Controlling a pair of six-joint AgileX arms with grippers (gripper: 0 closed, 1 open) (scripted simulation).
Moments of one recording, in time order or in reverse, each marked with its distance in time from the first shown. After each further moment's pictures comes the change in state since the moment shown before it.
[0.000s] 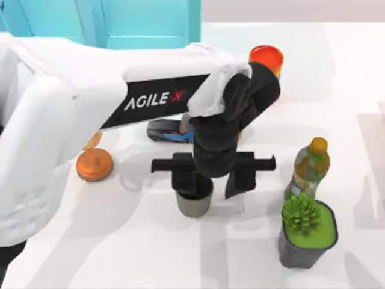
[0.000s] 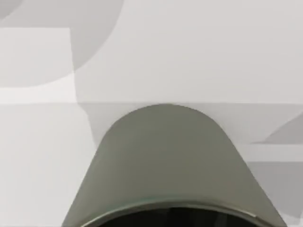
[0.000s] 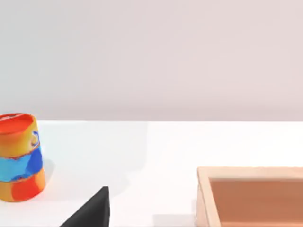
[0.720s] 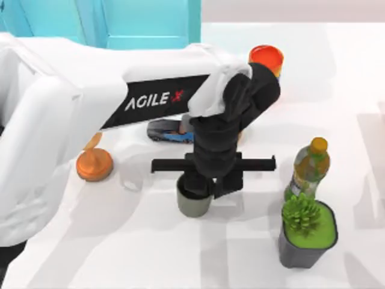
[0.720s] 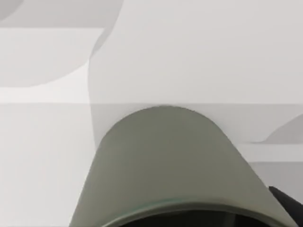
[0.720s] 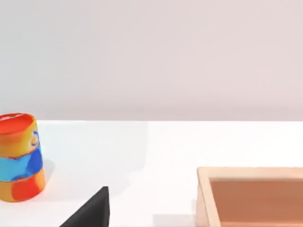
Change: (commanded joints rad) left arm 0.000 0.000 0.000 0.000 0.000 0.000; right arm 0.000 0.000 0.000 0.000 0.000 0.000
